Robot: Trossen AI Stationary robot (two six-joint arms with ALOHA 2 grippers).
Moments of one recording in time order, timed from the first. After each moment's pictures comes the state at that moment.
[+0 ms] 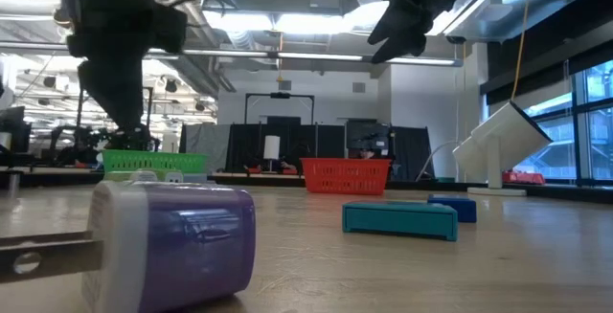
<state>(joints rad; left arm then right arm) -0.24 1.27 0.80 -0.74 -0.15 -0.89 -0.31 1.32 1.14 -0.55 -0.12 0.05</state>
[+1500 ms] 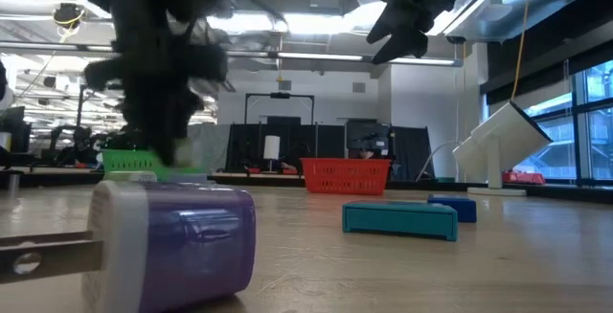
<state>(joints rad) -0.04 1.42 0.80 -0.57 -0.09 -0.14 -0.31 1.32 1.14 -0.54 -0.12 0.11</state>
